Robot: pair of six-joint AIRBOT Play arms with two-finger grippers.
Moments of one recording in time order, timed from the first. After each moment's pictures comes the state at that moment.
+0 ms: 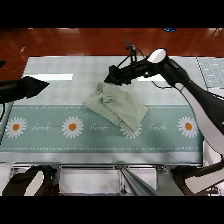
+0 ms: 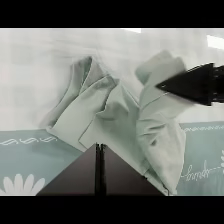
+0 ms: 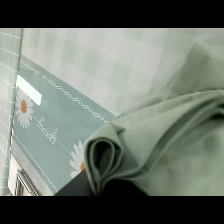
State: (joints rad) left arm 0.17 -0.73 0.91 0.85 -1.10 -1.37; right arm 0.40 -1.76 1.59 -0.60 1.03 1.41
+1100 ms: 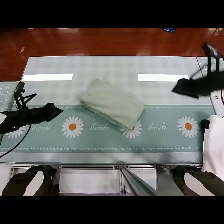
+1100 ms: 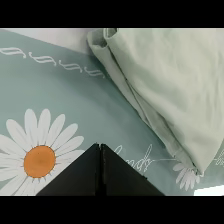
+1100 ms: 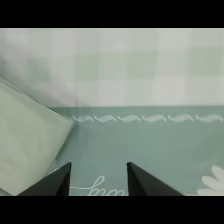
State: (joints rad) left arm 0.18 -0.77 0.52 0.81 -0.96 -1.37; right arm -0.08 -1.04 1.06 -1.26 1.21 1.60
